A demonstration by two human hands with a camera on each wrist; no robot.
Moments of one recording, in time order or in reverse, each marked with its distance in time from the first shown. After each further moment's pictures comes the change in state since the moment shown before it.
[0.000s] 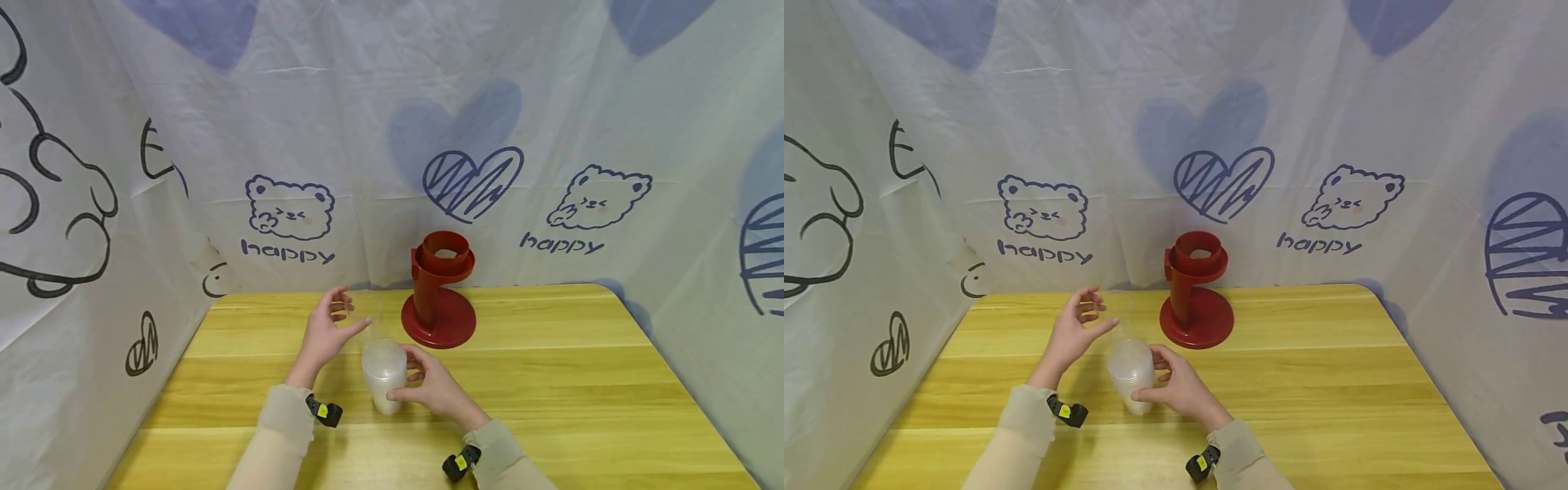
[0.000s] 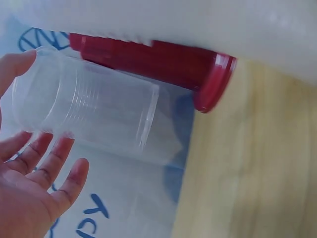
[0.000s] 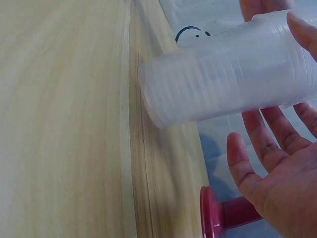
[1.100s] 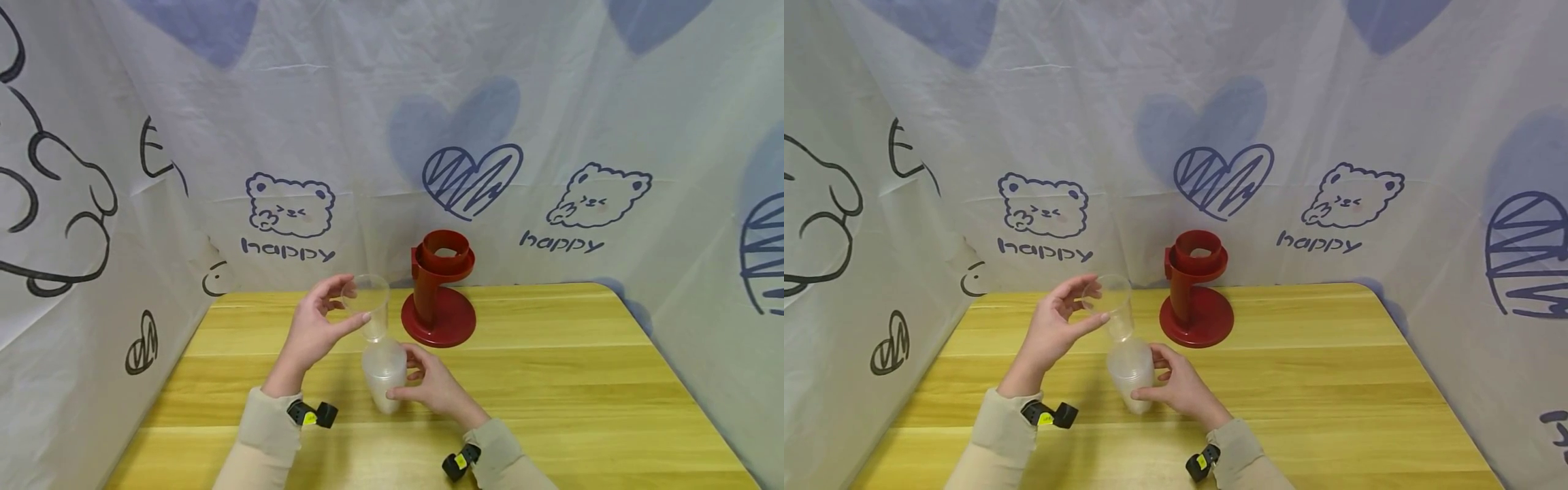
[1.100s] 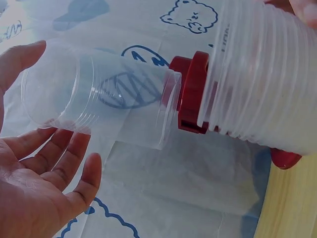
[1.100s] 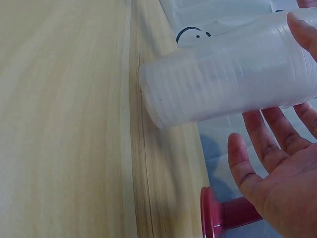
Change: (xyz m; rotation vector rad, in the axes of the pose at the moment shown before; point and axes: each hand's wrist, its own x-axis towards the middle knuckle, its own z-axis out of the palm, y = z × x) left_hand -0.017 0.077 -0.023 -0.093 -0.060 0.160; right_hand 0.000 0.001 0.001 -0.033 0.012 0.017
